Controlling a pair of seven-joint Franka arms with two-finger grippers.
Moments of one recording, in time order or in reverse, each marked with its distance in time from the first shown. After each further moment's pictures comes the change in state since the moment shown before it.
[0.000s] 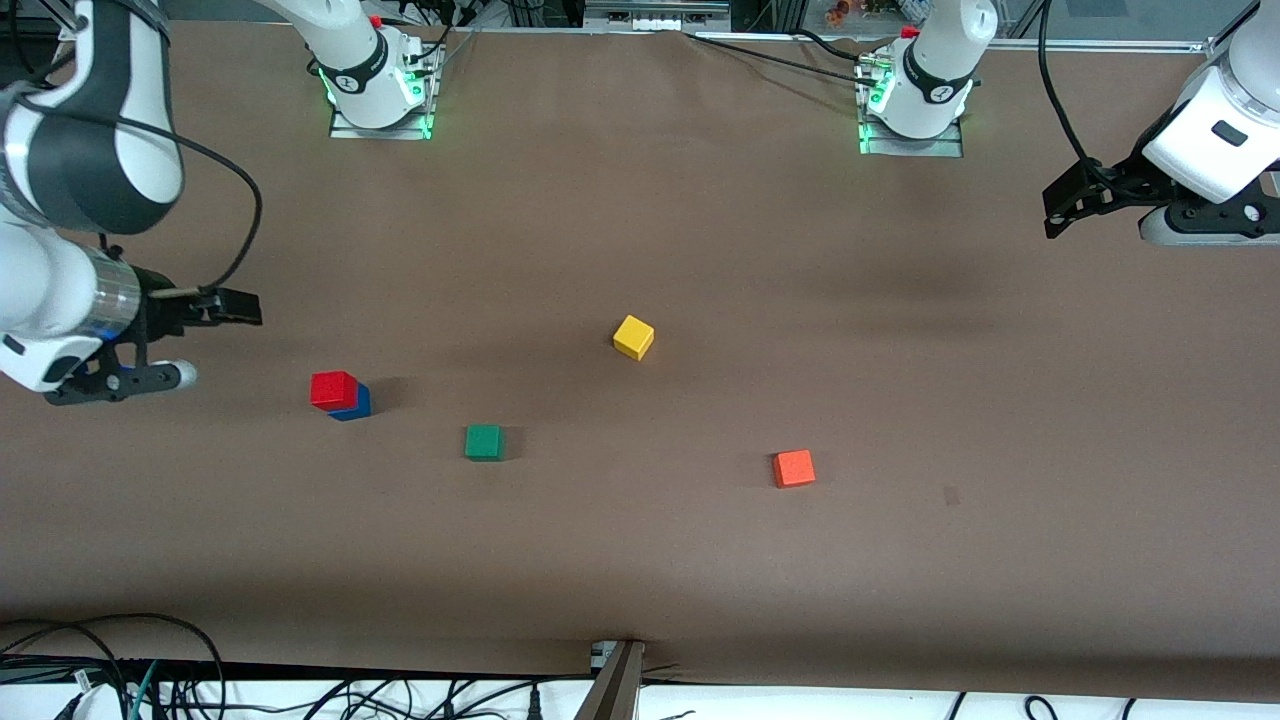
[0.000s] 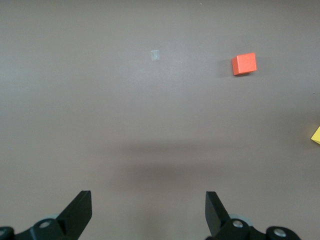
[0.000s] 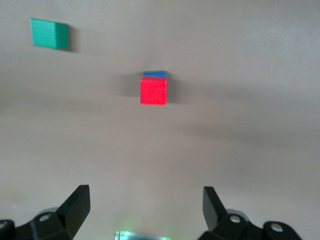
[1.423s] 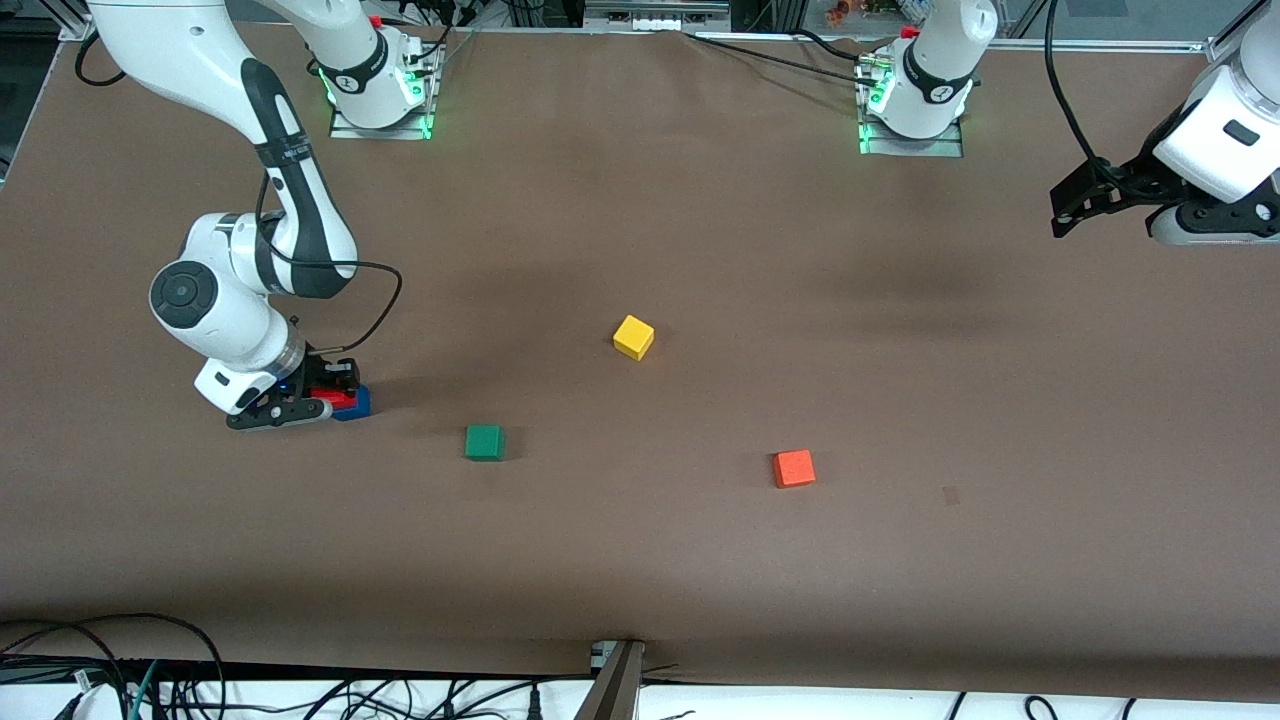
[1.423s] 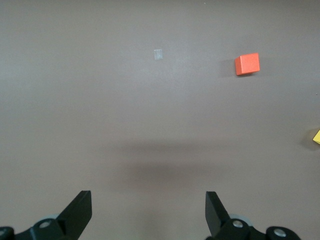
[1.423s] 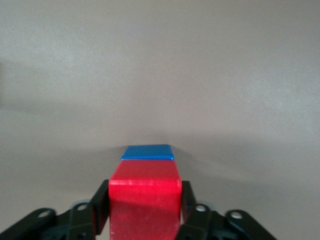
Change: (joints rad) left arm 0.002 -0.001 0.011 0.001 0.000 -0.004 0.000; right arm 0.003 0.067 0.092 -0.670 0.008 1.054 0.002
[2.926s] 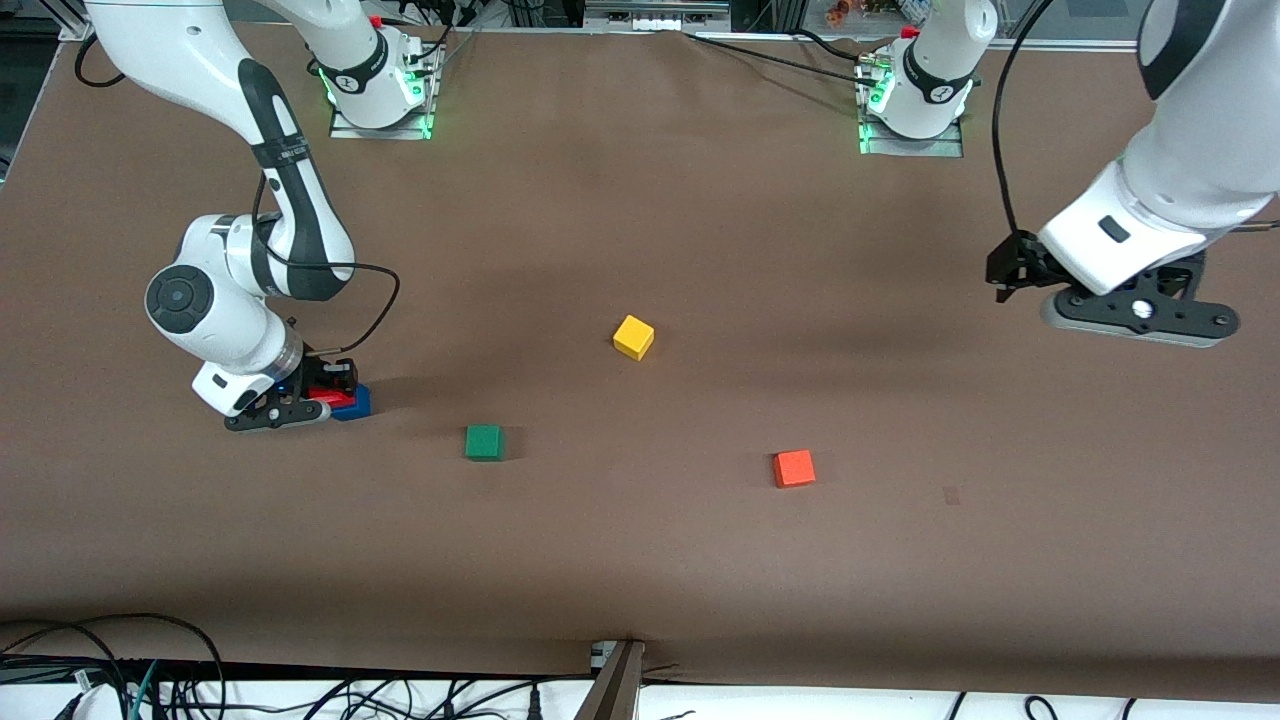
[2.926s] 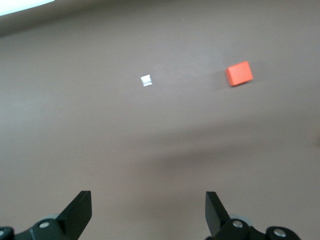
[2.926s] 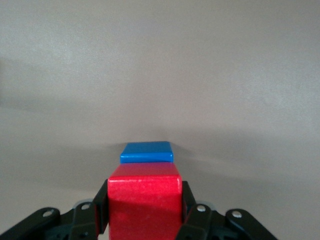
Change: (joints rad) left arm 0.118 0.285 -0.278 0.303 0.179 -0.059 0.033; right arm -0.005 0.009 0.002 0.015 0.001 -0.035 0.004
